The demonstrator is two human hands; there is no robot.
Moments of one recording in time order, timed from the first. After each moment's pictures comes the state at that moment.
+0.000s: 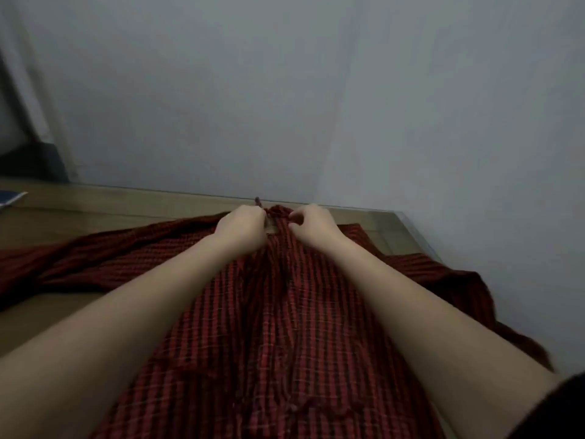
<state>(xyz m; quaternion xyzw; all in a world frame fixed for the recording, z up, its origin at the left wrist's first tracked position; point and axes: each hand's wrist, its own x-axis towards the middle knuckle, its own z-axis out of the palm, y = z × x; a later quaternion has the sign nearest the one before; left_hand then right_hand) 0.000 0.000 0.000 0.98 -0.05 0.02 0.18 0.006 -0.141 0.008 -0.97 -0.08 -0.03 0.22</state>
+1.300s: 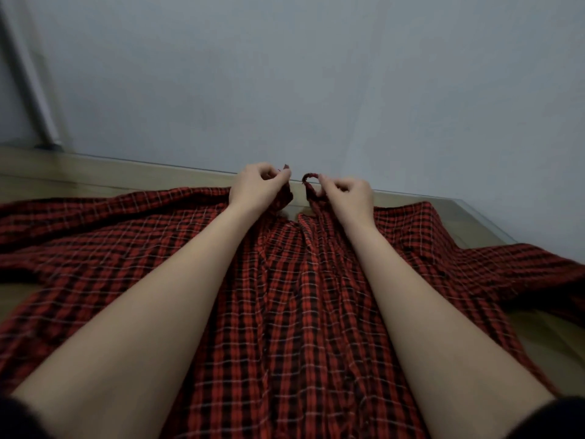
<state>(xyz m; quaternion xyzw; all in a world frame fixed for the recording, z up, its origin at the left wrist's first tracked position) 0.118 0.016 -0.097 0.81 0.01 0.17 0.56 0.122 -0.144 -0.102 -0.84 -0.03 -0.24 0.48</state>
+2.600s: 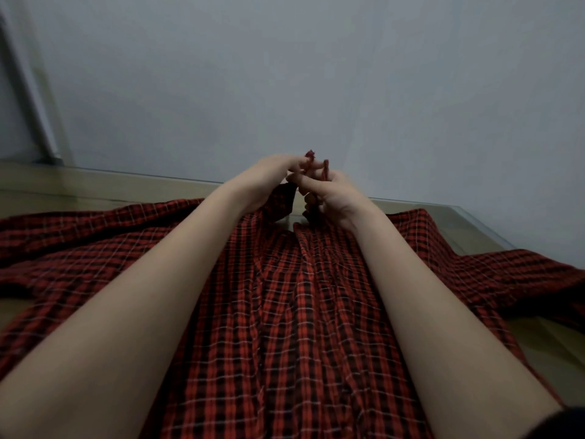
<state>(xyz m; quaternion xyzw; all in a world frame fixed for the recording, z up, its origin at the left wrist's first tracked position) 0.095 -0.001 -0.041 0.74 -0.14 -0.02 0.66 0.118 -0.133 -0.066 -0.73 -0.15 0.04 0.66</state>
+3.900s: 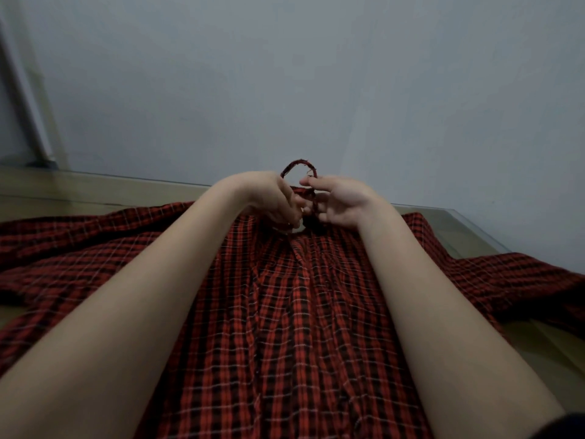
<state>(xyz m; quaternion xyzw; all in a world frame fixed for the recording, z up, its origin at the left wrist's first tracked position) 0.103 0.013 -0.044 0.86 -0.13 -0.18 0.47 0.109 -0.143 -0.043 -0.68 -0.01 0.17 0.72</state>
